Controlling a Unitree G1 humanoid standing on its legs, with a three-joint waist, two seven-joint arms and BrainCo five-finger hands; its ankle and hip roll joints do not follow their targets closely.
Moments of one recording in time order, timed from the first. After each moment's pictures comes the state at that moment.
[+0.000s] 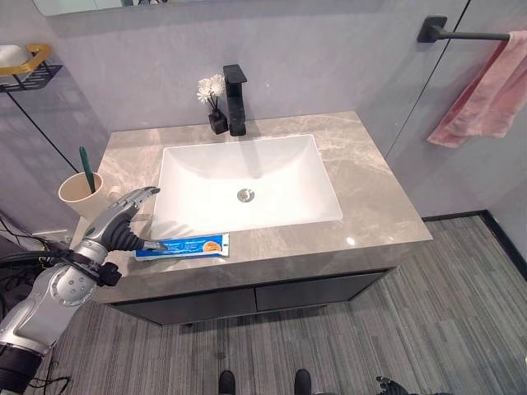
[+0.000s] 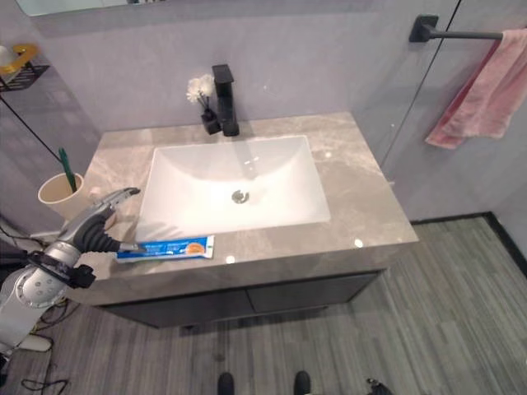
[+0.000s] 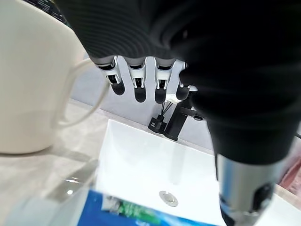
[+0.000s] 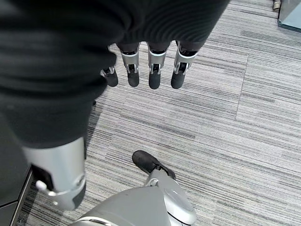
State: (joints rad) left arm -0.03 0.98 -0.08 0.08 0.16 -0.21 0.06; right arm 0.01 -0.35 0.29 1.26 -0.04 -0.08 0.00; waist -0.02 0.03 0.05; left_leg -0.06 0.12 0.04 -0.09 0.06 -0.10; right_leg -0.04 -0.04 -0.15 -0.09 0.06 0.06
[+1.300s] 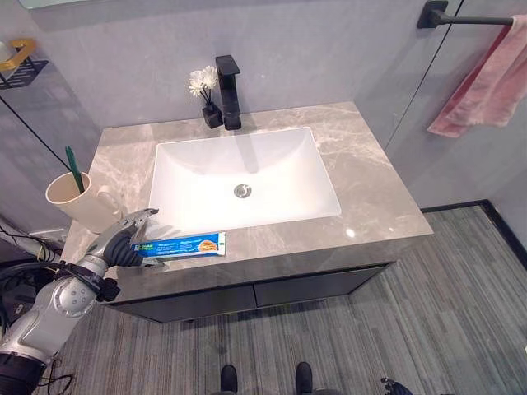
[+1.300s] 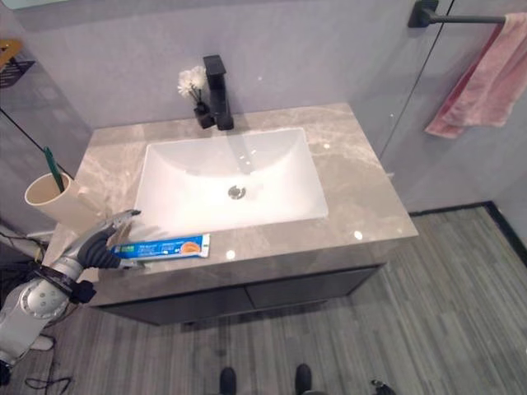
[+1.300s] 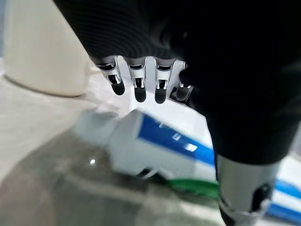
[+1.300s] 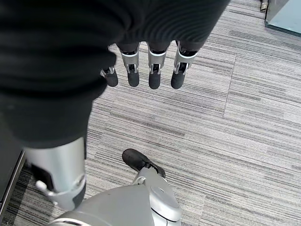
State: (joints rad) left arm 0.00 0.97 -0.14 0.16 0.16 -0.19 0.01; right arm 0.03 -0.37 0.29 1.26 -0.05 -0.08 0.00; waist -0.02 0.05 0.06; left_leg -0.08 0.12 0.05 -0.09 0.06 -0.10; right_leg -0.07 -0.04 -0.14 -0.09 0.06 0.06
